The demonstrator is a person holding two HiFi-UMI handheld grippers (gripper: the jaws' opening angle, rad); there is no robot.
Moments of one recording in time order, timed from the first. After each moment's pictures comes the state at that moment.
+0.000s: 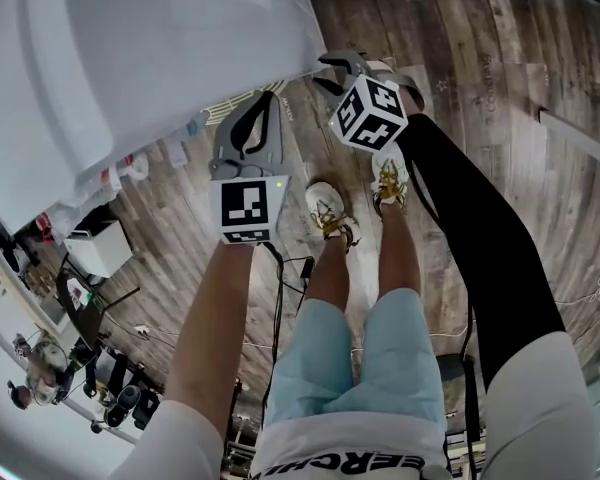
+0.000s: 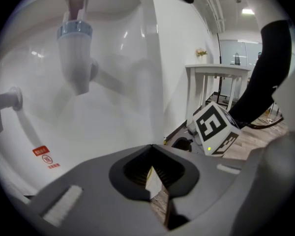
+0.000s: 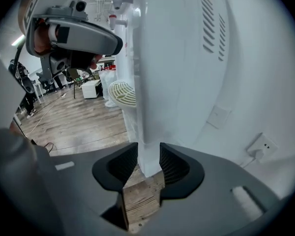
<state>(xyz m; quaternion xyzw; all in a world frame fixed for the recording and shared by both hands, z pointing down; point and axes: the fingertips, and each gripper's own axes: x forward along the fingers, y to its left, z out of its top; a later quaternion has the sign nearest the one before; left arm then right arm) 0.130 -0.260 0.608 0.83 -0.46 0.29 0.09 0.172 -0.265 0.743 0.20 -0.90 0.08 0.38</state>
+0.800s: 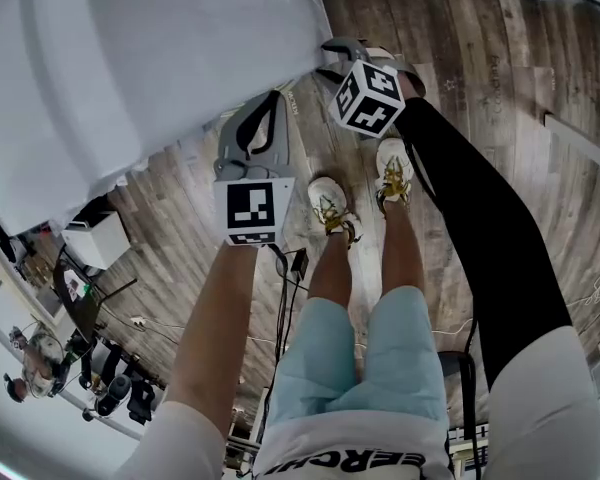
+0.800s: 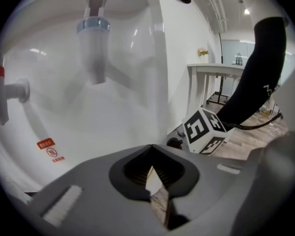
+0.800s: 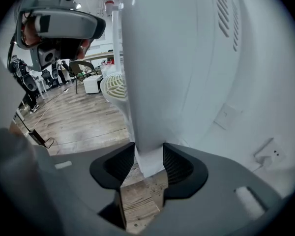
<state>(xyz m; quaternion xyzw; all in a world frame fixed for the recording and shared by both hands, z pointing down) 0.117 -0.255 0.611 0.83 -0.47 0.30 0.10 0.153 -0.278 0.766 0.18 -0.89 0.07 0.41</state>
